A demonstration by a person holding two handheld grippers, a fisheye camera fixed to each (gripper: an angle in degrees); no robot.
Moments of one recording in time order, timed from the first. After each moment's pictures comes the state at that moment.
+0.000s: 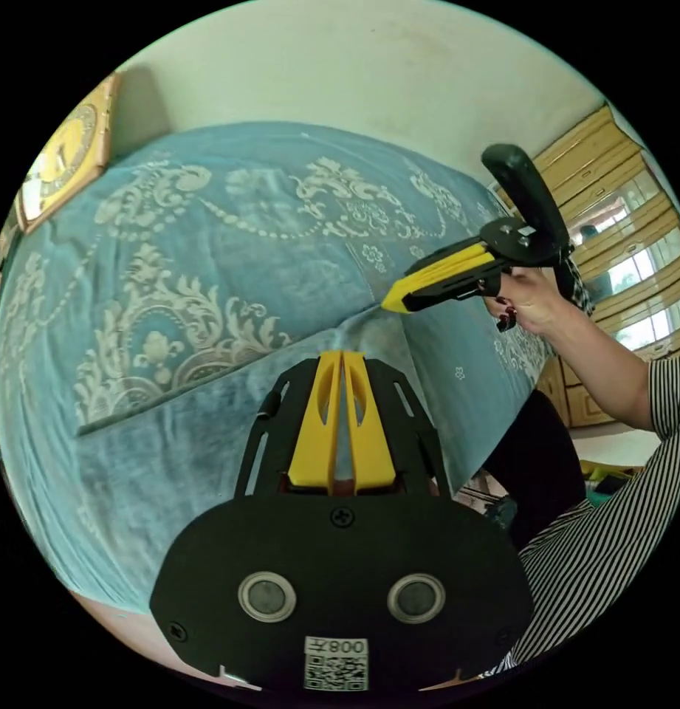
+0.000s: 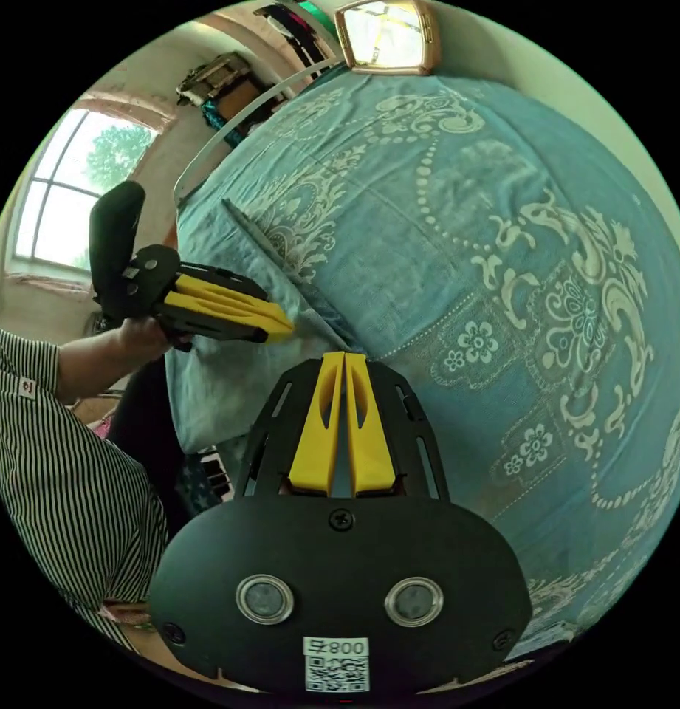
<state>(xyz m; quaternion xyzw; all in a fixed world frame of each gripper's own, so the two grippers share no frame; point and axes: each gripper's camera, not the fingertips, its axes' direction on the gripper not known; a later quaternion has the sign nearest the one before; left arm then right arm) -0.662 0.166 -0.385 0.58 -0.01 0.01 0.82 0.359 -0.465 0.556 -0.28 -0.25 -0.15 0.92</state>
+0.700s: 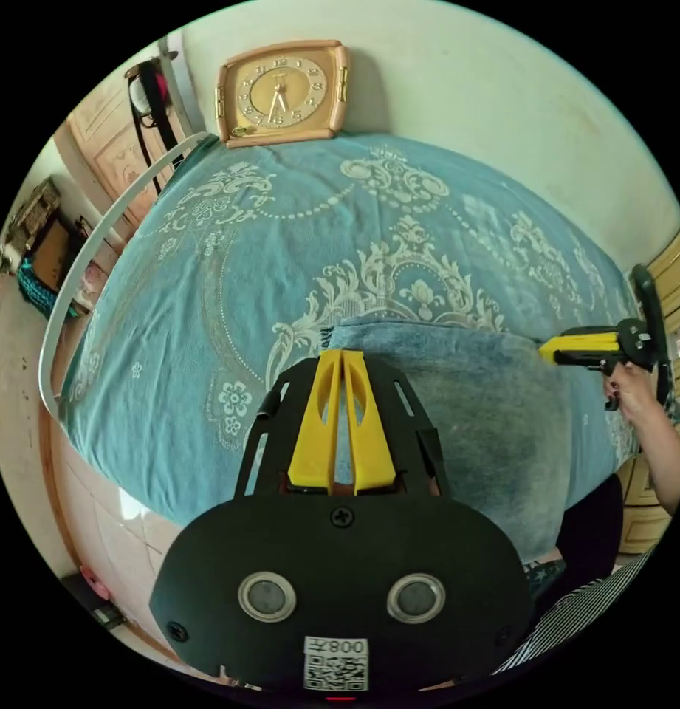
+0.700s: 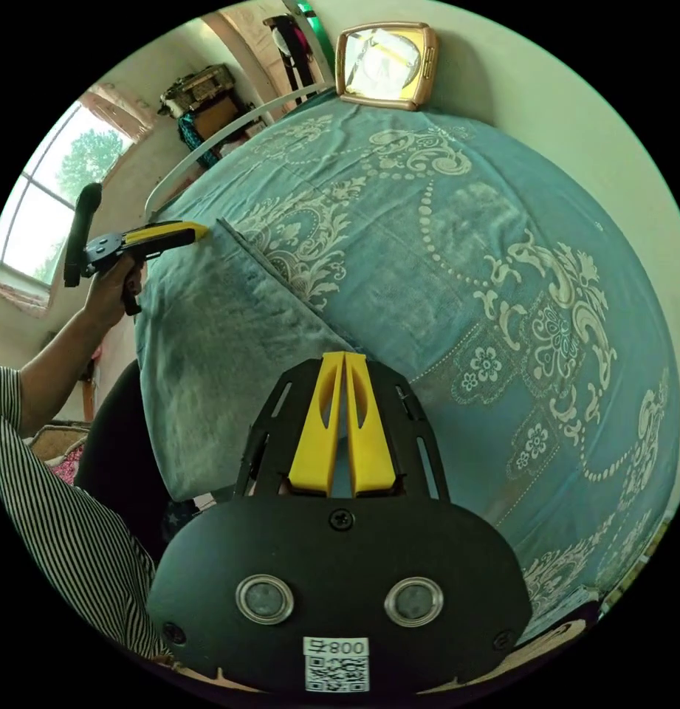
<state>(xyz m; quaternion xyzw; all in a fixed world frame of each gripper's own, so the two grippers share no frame) -0.724 0.248 -0.253 0.58 -0.04 -0.24 0.77 0.296 -0.403 0.601 -0.28 -0.17 -0.17 0.93</state>
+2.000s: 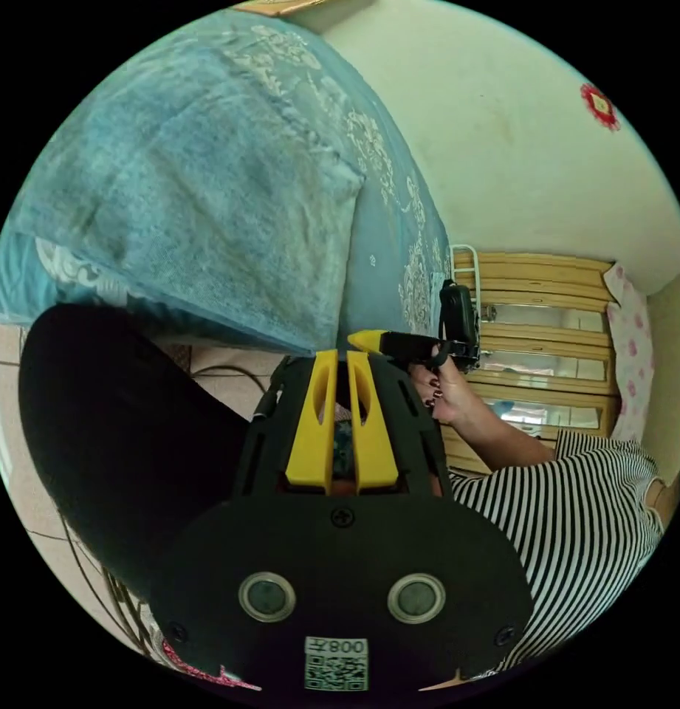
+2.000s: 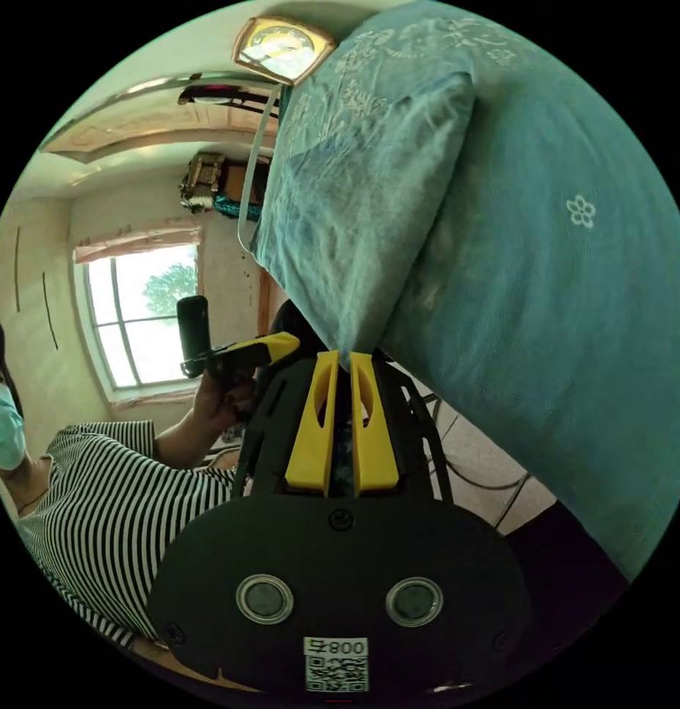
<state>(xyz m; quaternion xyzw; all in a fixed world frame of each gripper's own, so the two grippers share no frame) -0.680 0.136 -0.032 0.46 0.38 -0.01 0.80 0.416 -0.181 0.609 -0.32 -0.46 0.17 0.81</state>
